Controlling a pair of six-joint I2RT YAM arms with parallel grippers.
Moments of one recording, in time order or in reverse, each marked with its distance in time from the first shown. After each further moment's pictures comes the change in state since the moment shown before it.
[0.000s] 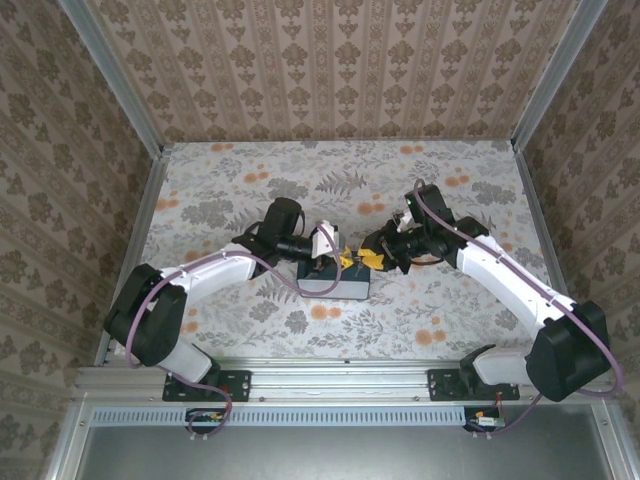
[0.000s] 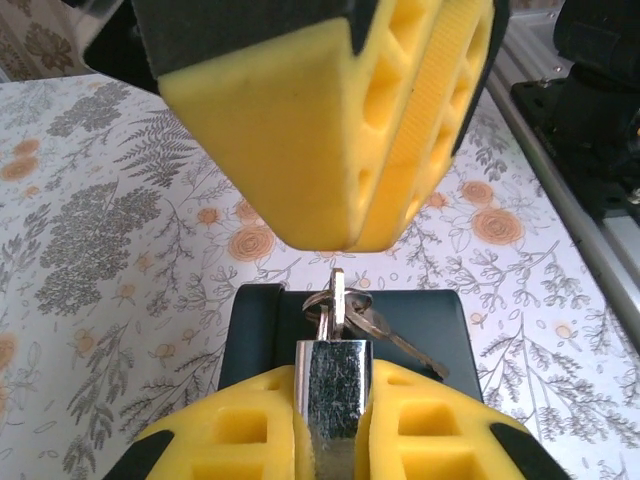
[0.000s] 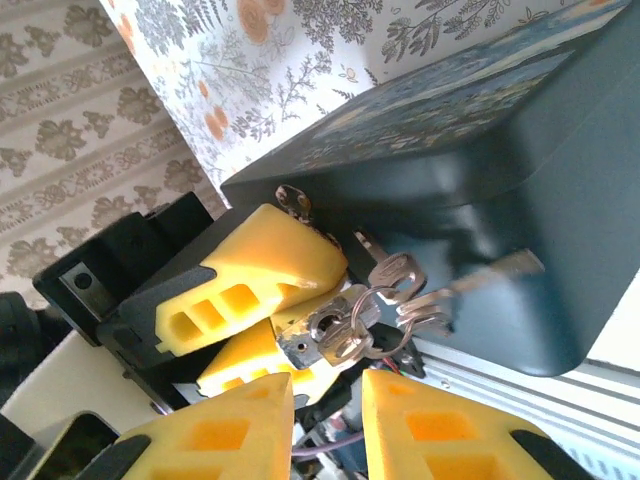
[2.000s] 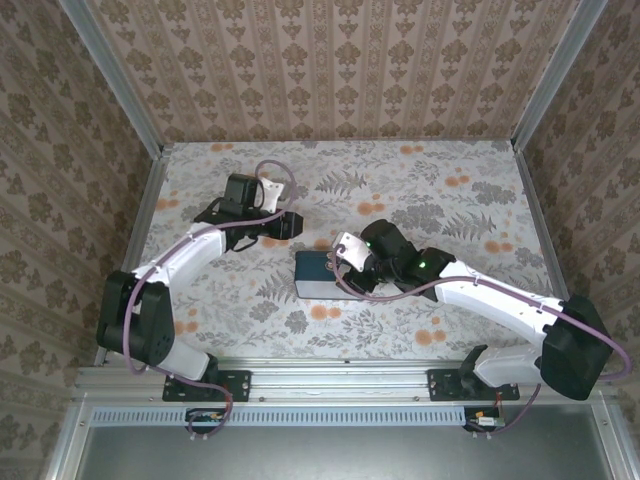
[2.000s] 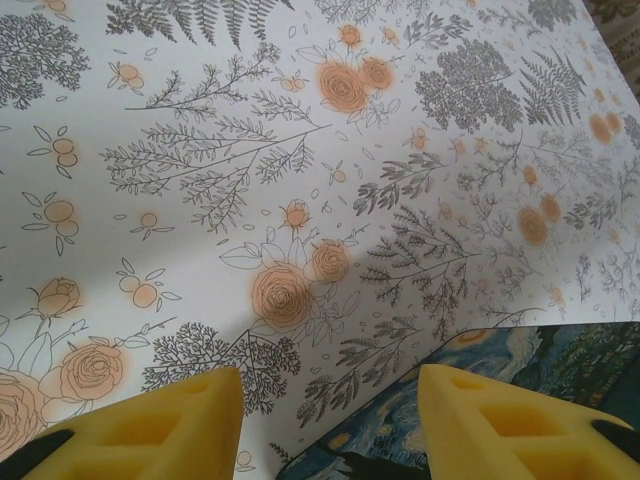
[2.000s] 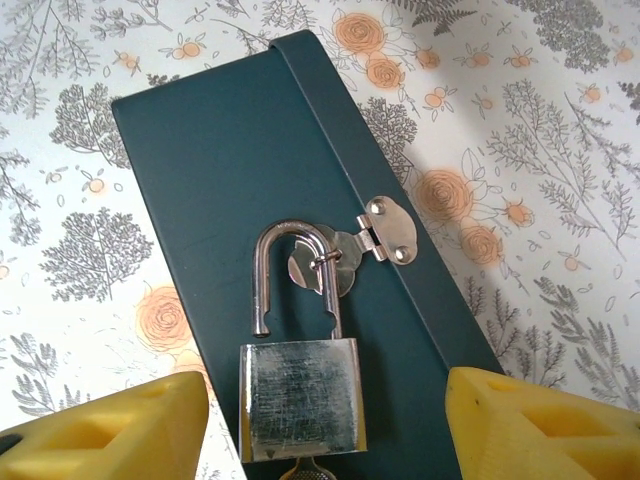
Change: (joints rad) left arm 0.283 -0.027 0.147 -0.359 -0.384 -0.760; right arm 0.365 -0.024 -0.132 0.254 0.613 -1.479
